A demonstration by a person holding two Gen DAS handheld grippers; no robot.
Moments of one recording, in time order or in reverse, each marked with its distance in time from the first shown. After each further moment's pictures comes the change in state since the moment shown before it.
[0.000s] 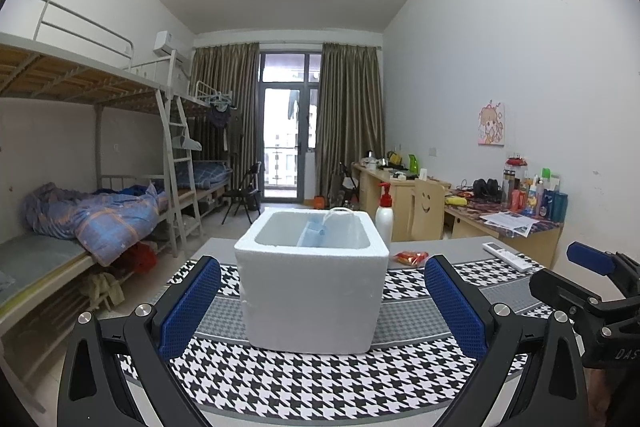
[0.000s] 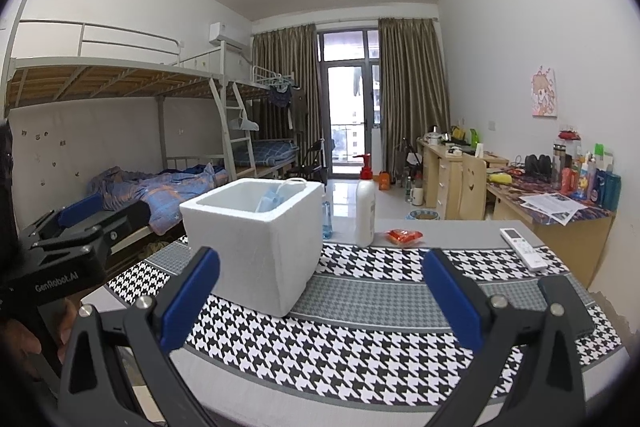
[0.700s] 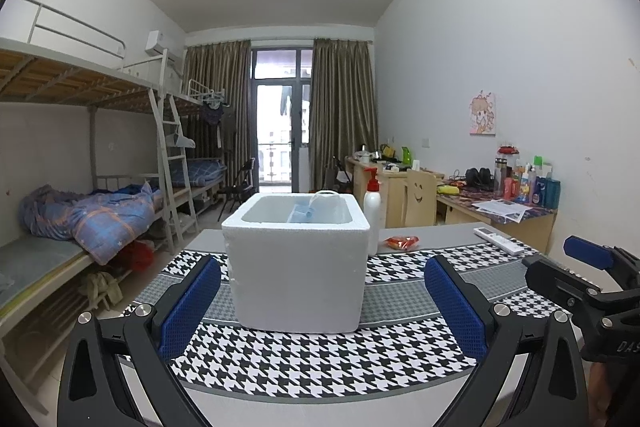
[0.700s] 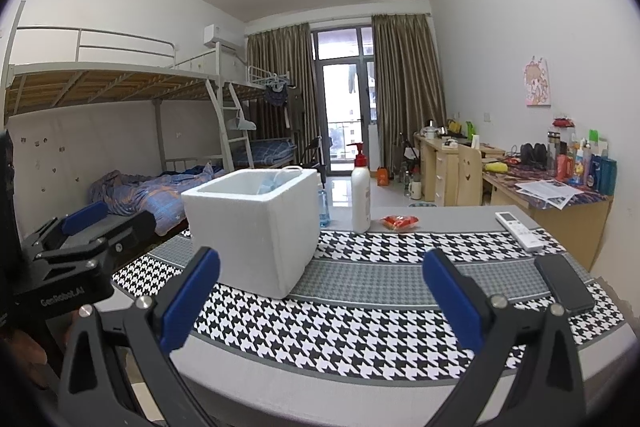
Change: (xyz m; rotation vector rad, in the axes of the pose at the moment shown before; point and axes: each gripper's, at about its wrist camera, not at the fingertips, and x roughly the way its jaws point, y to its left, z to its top) left arm -0.011 -0.012 -0.015 0.028 0.020 -0.023; right arm -0.014 -0.005 -0.017 0.029 0.006 -0.005
